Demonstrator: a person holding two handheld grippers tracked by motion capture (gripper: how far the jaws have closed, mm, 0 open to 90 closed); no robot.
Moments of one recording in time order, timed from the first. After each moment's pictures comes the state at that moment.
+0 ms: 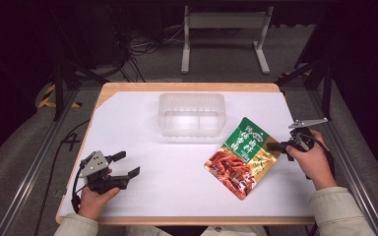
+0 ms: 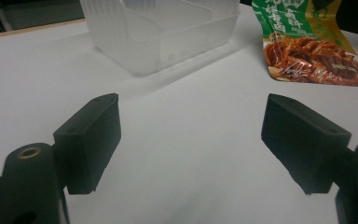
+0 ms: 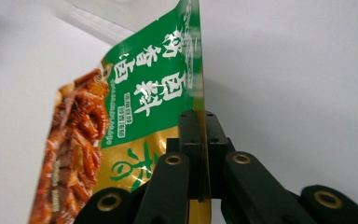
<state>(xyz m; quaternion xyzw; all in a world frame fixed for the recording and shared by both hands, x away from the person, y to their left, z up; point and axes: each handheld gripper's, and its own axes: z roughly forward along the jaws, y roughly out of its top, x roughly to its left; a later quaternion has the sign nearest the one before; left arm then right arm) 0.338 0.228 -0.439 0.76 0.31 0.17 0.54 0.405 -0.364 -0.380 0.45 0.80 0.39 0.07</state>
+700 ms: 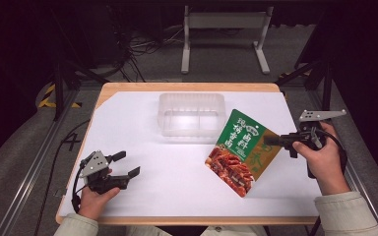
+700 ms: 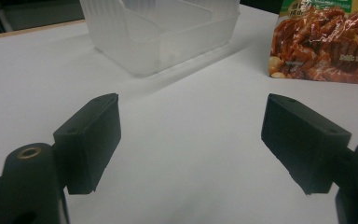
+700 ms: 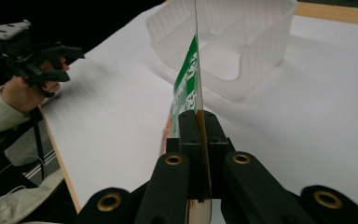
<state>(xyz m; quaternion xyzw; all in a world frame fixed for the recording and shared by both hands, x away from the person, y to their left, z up) 0.338 0.228 -0.439 0.76 0.31 0.17 0.54 0.370 -0.336 -0.307 0.37 0.79 0.48 0.05</state>
